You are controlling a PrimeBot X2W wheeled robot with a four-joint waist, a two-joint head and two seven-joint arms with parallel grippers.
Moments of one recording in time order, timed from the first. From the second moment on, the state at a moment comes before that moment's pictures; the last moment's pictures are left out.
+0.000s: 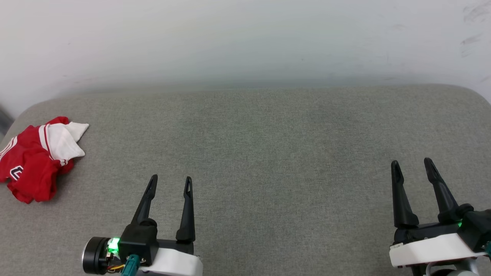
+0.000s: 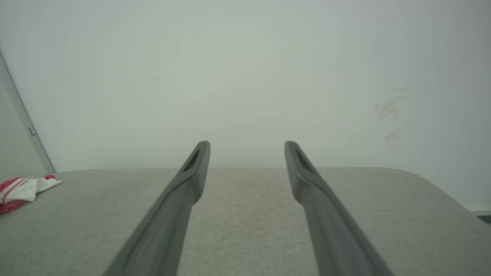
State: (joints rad) left arm 0.00 0.22 -0.35 -0.09 -0.23 0.26 -0.21; right arm 0.02 -0.05 -0.03 -0.06 0.15 0.13 -0.21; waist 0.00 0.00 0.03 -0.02
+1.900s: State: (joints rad) left arm 0.06 0.05 -0.10 0.09 -0.24 -0.13 -0.26; right arm 0.06 -0.05 -0.02 -0.01 0.14 0.13 -0.26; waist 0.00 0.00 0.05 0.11
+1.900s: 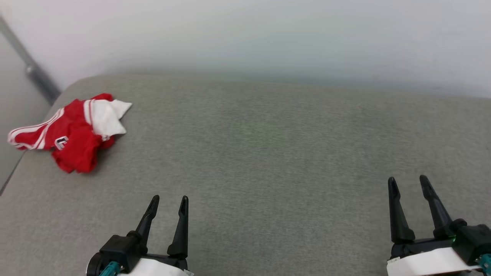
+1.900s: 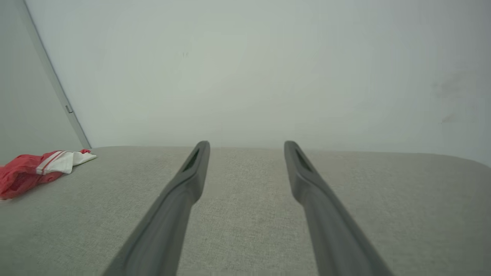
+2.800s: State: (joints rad) left arm 0.09 0.05 -0.06 0.08 -0.22 -0.13 -0.26; right arm 0.06 -0.05 0.03 0.03 0.16 0.13 -0.26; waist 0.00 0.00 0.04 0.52
